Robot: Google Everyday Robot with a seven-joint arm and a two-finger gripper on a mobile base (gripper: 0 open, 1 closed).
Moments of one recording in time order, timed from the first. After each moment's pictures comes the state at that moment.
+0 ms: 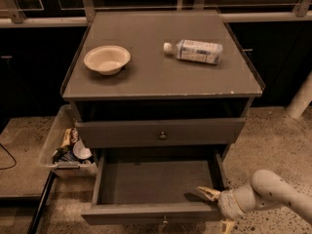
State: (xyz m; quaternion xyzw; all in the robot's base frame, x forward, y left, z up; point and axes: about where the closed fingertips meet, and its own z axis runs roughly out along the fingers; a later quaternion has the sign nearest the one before) arm 0.392 -0.204 0.397 -0.76 0.53 0.24 0.29
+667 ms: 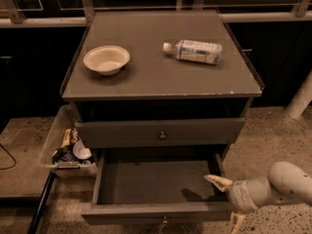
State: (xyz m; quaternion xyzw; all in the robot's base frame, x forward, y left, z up) arm 0.401 -0.221 0.475 -0.78 0.52 0.17 0.31
